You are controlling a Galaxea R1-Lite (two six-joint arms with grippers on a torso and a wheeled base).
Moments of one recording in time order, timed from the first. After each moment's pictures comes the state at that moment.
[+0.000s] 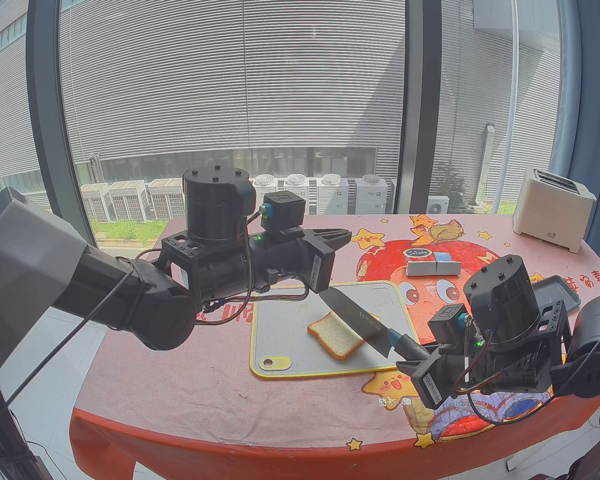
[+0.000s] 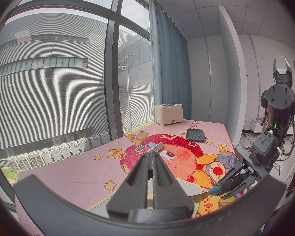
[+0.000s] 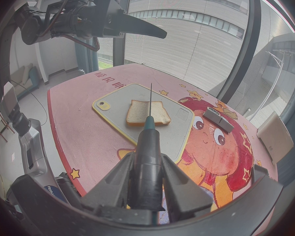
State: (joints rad) left arm -0.60 2.02 -1.13 -0.74 -0.31 0.06; right arm 0.77 1.66 -0.72 -0.16 -0.20 -0.01
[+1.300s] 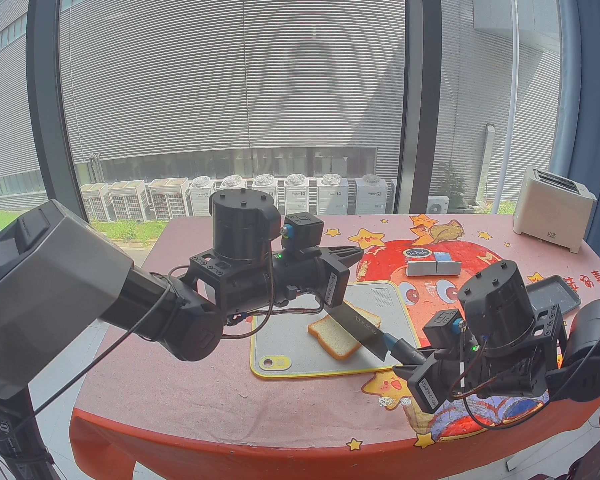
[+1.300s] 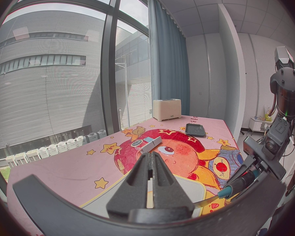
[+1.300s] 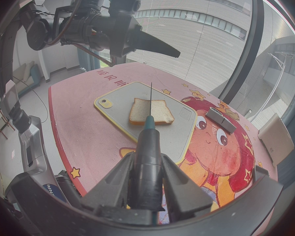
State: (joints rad) left arm -0.63 2.12 -1.15 -0.80 -0.31 0.05; right arm 0.78 1.67 -0.71 -0.17 -0.20 -0.02
